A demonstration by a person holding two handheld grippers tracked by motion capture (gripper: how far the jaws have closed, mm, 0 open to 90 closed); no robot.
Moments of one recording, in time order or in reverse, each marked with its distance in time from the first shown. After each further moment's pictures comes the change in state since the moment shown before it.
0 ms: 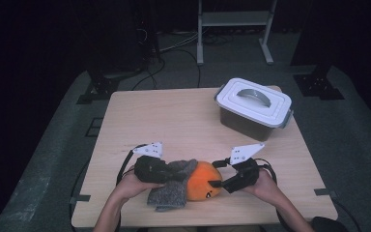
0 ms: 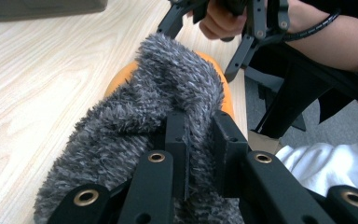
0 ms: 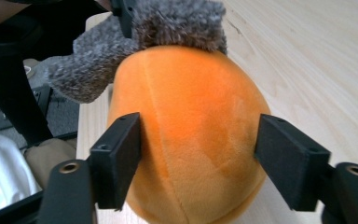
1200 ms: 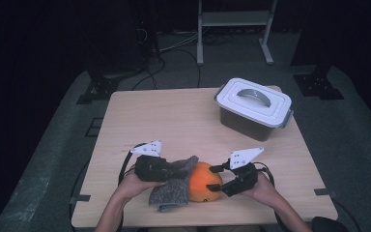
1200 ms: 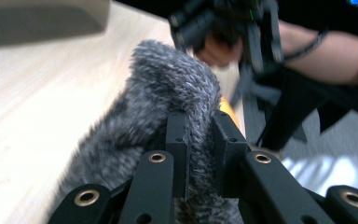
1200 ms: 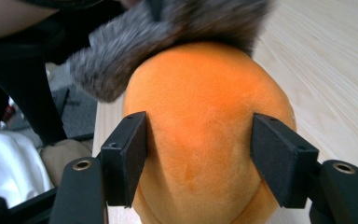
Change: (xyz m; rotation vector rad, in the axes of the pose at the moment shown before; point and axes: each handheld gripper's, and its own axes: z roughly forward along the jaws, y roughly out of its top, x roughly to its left) left arm 0.000 0.003 -0.001 -0.086 -0.006 0.021; right arm 0.005 -0.008 0.006 -0.042 0.062 -0.021
